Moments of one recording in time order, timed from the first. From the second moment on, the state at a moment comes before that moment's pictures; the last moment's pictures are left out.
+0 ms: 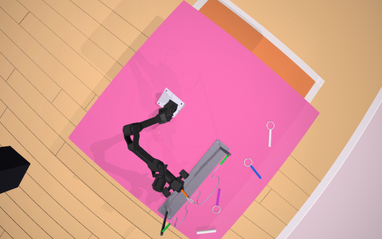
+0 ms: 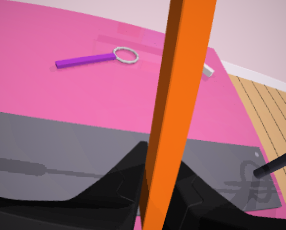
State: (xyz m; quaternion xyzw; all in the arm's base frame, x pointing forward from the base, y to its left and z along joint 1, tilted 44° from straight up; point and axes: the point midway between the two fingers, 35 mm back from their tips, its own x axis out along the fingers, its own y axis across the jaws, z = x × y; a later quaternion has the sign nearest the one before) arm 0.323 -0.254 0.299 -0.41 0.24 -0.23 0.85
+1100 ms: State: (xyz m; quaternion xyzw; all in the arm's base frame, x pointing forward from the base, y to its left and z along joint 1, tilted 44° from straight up) arm 0.329 -0.215 0.260 -0.33 0.25 -0.21 0.89
